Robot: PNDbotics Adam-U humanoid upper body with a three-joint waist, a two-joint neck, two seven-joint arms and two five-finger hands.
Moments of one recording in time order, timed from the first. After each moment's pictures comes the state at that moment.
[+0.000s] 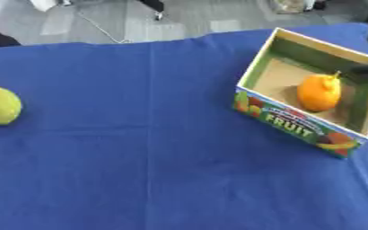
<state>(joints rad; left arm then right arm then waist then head) -0.62 0.80 -0.09 -1.69 -0.07 0.28 0.21 0.09 -0.86 -0.24 -1.98 -0.75 -0.29 -0.08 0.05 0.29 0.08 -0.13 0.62</state>
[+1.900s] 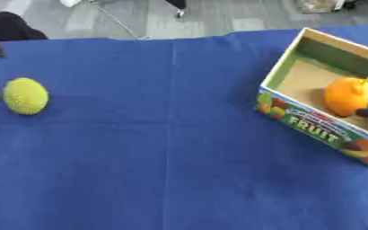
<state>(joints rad) -1.11 0.68 -0.23 -0.93 -0.73 0.03 -0.74 0.10 -0.79 -0.13 -1.98 -0.57 -0.23 -0.11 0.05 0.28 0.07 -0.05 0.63</state>
